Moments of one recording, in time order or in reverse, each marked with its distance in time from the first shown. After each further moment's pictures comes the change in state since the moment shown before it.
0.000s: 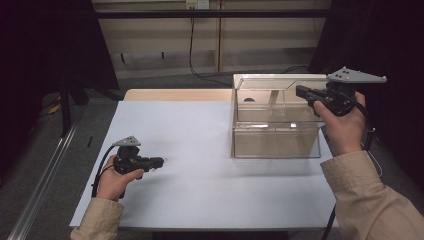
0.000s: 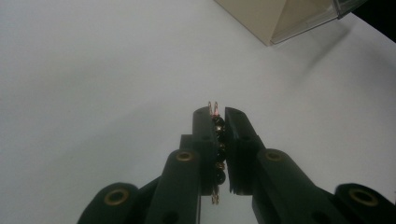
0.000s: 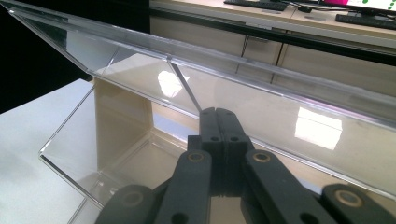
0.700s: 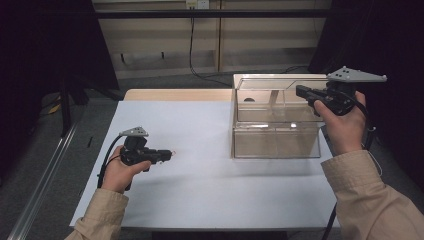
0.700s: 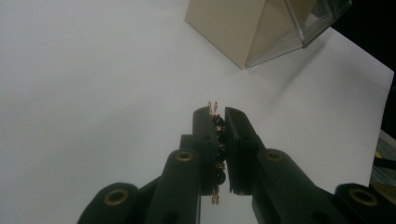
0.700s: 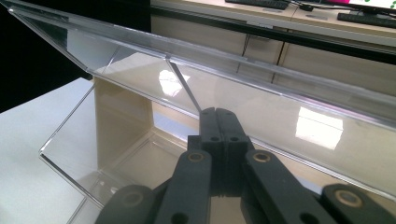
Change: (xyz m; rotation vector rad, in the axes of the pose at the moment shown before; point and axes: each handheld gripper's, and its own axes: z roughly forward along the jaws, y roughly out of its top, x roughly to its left) left arm -0.019 0.035 0.003 -0.009 -0.037 0.033; right arm -0.001 0.001 0.001 0.006 0.005 0.000
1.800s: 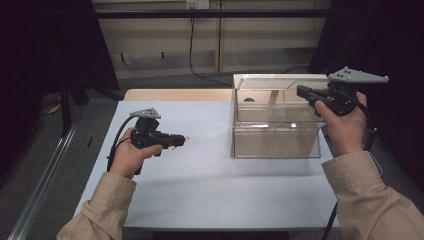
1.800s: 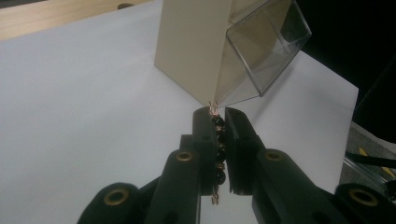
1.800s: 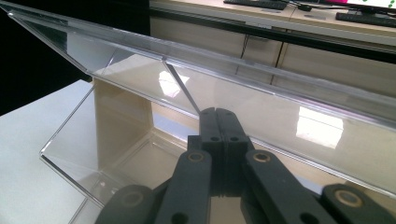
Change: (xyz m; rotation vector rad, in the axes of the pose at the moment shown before) left arm -0.027 0.058 0.003 -0.013 -0.064 0.064; right arm -0.001 -0.001 -0.002 -0.007 -0.003 0.011
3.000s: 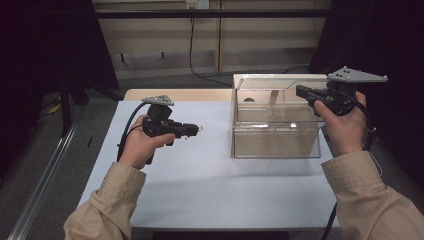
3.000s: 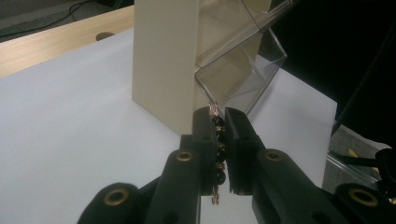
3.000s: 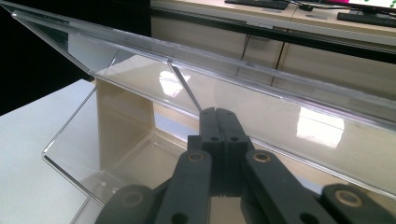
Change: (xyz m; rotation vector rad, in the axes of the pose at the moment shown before) left arm -0.022 0.041 0.010 -0.026 -0.043 0.040; right arm 0.002 0.001 0.001 0.003 0.003 -0.002
